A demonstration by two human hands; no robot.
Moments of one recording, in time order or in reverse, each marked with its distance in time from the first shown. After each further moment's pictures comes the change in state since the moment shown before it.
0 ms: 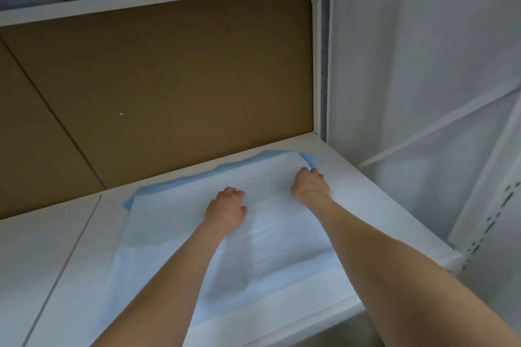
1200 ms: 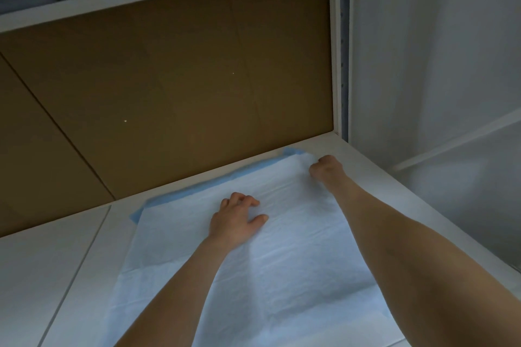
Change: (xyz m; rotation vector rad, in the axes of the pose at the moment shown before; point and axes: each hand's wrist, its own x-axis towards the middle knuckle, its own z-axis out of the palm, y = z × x) left_hand 0.025 -0.022 0.013 -0.105 0.076 0.016; right_hand 0.077 -0.007 -0.001 0.515 -0.014 0.110
